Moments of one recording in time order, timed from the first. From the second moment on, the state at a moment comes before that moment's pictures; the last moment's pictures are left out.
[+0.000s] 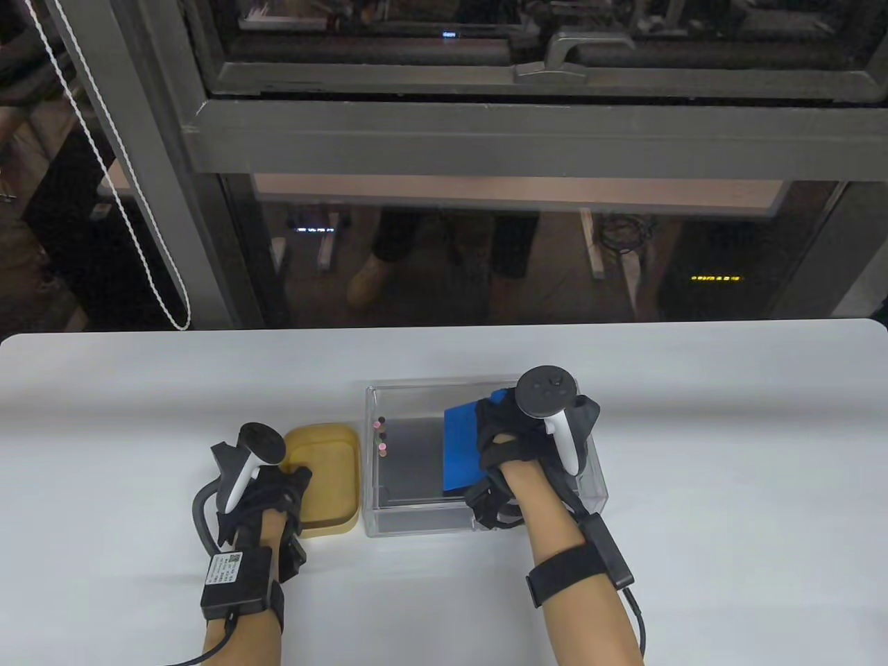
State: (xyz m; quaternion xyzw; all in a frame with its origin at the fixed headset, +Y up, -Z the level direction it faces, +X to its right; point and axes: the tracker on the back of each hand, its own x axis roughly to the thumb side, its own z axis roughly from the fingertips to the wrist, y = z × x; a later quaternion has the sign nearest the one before) left_hand -0.272 -0.766 -0.408 -0.18 0.22 0.15 0.95; right_hand 0.100 -0.655 -0.423 -0.11 0.05 0.91 0.40
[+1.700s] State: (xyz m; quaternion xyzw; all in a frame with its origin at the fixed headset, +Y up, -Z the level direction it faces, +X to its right) left_hand -0.270 -0.707 -0.443 -0.13 0.16 0.14 0.97; right_hand 0.020 -0.676 -0.485 -0.10 0.14 0.92 0.35
